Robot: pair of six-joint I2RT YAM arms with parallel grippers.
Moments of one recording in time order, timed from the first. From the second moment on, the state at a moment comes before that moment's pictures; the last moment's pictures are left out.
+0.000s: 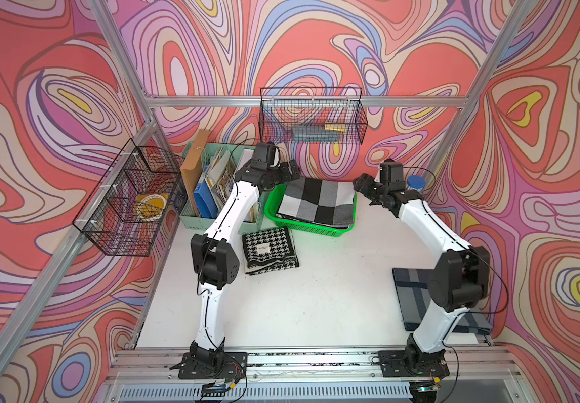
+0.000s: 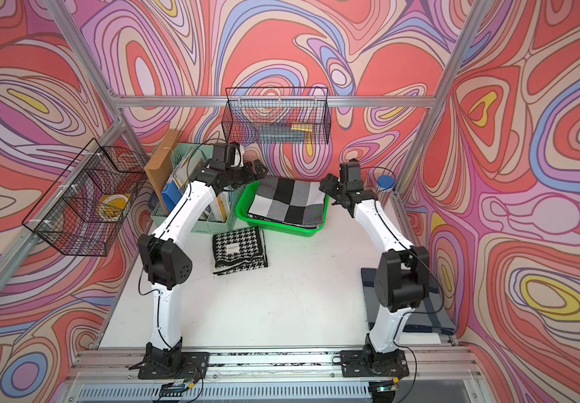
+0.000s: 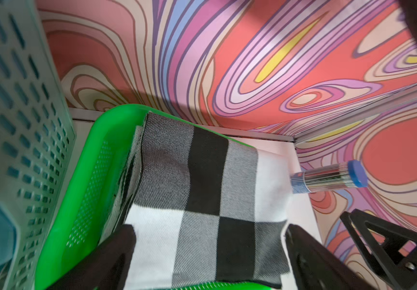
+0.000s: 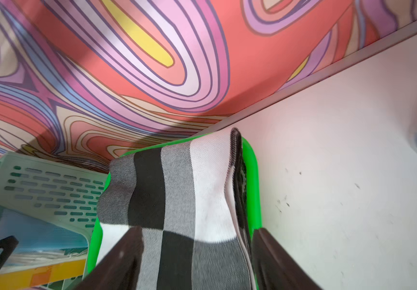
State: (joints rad) left arm -0.33 2.09 2.22 -0.69 0.22 -0.54; right arm 0.15 1.73 1.58 -0.40 -0.04 0.60
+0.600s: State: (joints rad) left arm -0.64 1.48 1.38 -0.50 0.13 -0.68; right arm 0.15 0.98 0.94 -0.59 0.09 0.57
